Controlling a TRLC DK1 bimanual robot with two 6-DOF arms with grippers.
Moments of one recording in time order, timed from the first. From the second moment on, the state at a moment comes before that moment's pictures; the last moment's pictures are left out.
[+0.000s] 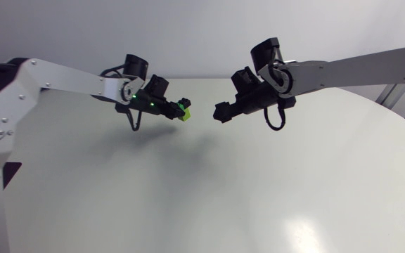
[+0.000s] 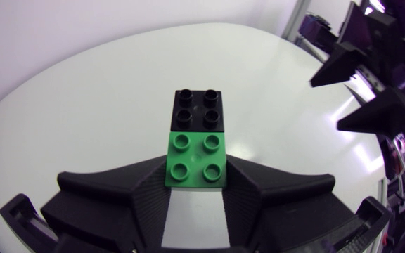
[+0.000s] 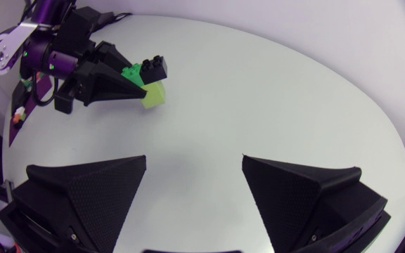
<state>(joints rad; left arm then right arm) -0.24 2.16 1.55 -0.15 0.50 0.25 0.33 1.90 1.40 -0.25 -0.30 -0.15</state>
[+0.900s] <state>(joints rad) -0.33 1.83 1.26 -0.93 0.83 1.23 0.41 1.58 1.23 -0.72 -0.74 -0.68</state>
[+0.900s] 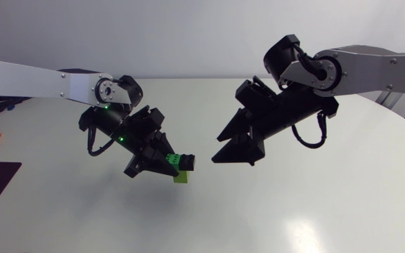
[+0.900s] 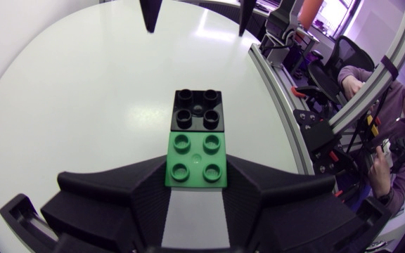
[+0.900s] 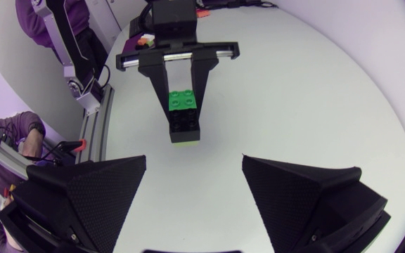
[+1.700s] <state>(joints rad) -0.48 1.87 1.38 -0.99 0.83 1.22 0.47 1.59 1.16 -0.69 -0.74 -0.70</state>
